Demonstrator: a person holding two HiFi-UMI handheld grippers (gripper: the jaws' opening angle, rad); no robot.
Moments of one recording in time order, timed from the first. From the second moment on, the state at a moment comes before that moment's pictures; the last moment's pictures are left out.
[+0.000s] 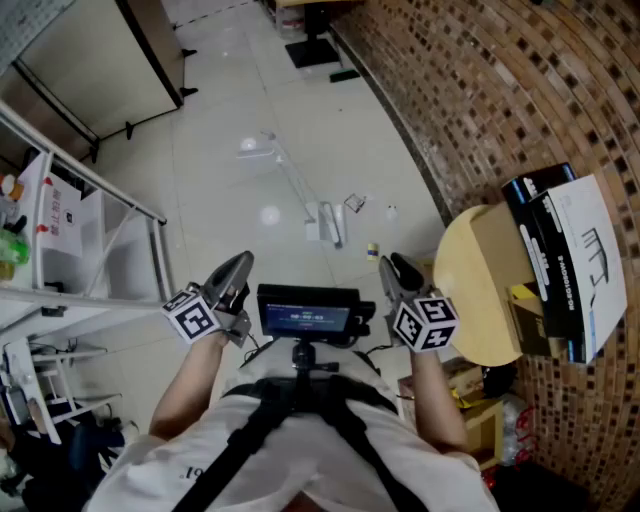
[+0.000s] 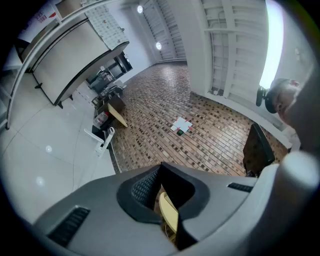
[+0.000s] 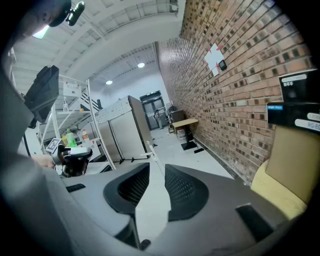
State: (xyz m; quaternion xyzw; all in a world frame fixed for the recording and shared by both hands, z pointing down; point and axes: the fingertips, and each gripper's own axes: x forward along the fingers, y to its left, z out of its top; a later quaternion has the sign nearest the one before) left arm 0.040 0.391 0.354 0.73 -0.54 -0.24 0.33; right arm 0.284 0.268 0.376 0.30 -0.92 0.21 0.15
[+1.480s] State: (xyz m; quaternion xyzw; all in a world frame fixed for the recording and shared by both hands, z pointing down) left arm 0.103 0.344 0.377 0.70 -0.59 -0.22 0.35; right arm 0.326 0.218 0.392 0.27 -0.93 0.21 0.15
